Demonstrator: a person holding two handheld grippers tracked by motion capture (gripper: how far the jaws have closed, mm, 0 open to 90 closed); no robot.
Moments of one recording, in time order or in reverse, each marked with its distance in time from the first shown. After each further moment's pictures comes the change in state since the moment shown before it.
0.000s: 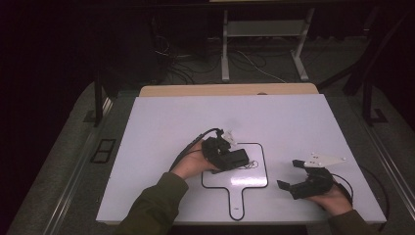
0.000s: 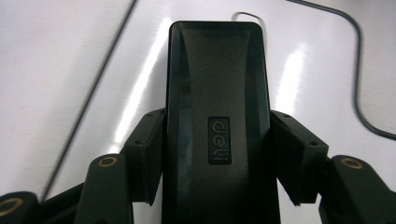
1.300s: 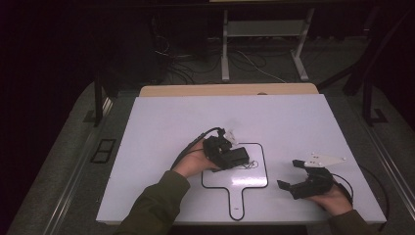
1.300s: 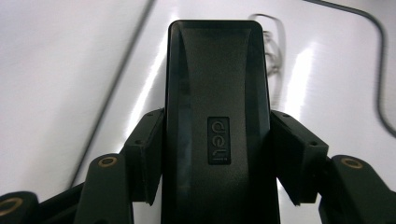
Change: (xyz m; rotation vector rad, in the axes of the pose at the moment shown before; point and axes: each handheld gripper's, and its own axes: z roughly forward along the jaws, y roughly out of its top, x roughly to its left) left arm -0.016 0.004 0.003 0.016 0.006 0.049; right arm 0.000 0.000 0.000 -0.002 0.002 0.000
